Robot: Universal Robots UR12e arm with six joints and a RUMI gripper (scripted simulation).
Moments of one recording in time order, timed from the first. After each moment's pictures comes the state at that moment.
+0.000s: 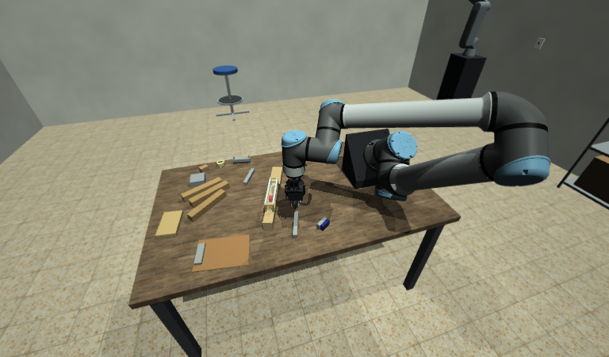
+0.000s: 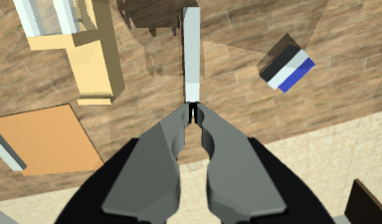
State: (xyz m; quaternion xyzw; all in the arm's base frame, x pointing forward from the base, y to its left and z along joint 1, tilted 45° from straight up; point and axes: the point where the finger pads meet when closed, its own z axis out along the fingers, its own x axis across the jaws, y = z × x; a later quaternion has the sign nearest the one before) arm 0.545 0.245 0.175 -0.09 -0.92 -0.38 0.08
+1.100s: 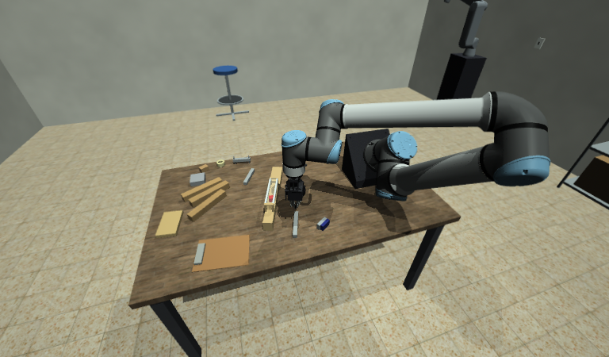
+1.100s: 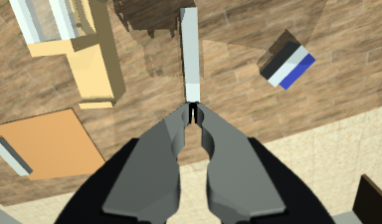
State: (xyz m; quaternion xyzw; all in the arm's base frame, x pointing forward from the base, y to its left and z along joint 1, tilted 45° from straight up) arm 0.545 0.244 0.175 -0.11 -0.92 -0.37 0.08
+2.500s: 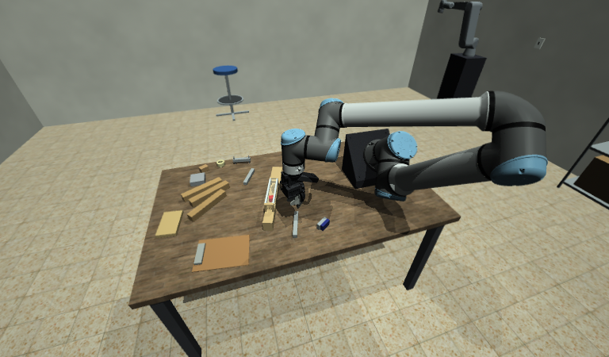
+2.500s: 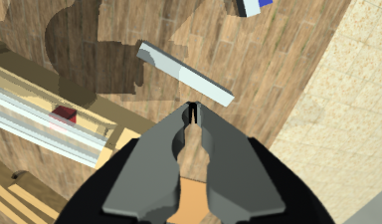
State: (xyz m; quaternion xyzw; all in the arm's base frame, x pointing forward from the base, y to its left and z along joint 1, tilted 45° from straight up) arm 0.532 0.244 0.176 -0.52 -0.76 -0.30 0.25
